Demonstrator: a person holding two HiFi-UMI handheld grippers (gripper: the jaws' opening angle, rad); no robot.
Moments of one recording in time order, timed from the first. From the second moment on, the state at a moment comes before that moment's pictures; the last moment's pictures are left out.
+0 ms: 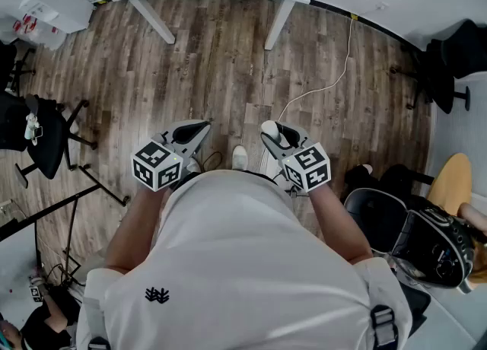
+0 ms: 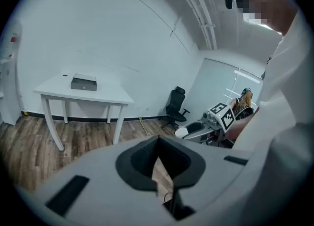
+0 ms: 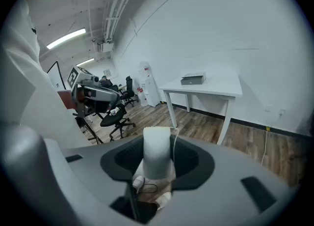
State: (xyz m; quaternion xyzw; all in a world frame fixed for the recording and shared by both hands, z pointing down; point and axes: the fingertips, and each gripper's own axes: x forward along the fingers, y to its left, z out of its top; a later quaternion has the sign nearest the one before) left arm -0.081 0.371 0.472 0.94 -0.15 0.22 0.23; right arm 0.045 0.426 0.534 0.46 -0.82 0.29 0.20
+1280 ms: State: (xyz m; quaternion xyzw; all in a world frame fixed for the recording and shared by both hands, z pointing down) left arm -0.105 0.131 0.463 0.95 -0.12 0.15 0.23; right arm 0.040 0.169 0.509 0.50 -0.78 0.29 0.23
